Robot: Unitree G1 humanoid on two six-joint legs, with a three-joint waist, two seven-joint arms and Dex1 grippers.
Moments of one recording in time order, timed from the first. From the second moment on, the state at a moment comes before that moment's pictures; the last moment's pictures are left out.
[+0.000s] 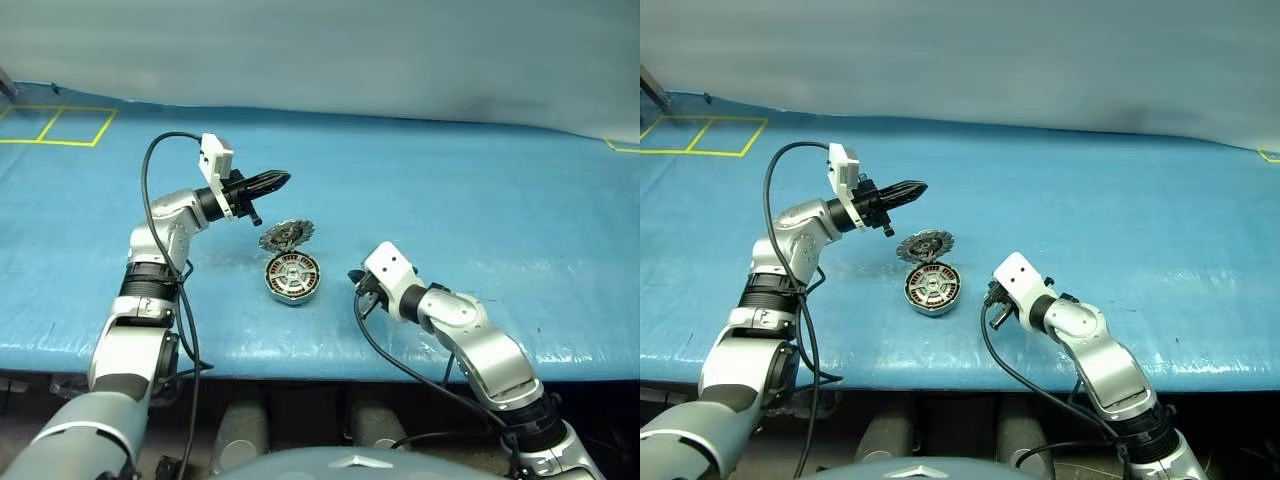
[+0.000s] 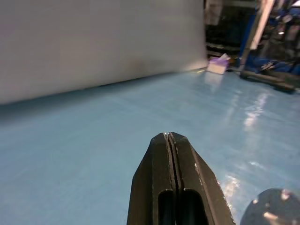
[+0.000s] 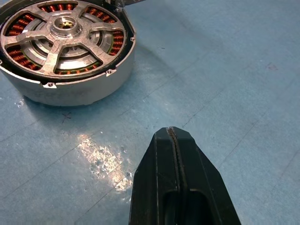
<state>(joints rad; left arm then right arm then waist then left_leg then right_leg) -0.81 0.38 0.00 0.59 -0.42 0.31 -1.18 -0.12 -0.44 0.27 -0.45 0.07 0.75 0.50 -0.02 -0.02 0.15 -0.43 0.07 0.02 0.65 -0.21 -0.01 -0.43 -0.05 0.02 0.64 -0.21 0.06</state>
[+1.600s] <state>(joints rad) -0.50 0.44 -0.20 0.31 -0.31 0.41 -1.37 -0.14 -0.42 0.26 -0.43 0.06 0.74 0.46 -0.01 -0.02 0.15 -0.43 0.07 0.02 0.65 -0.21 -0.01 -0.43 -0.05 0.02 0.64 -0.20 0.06</state>
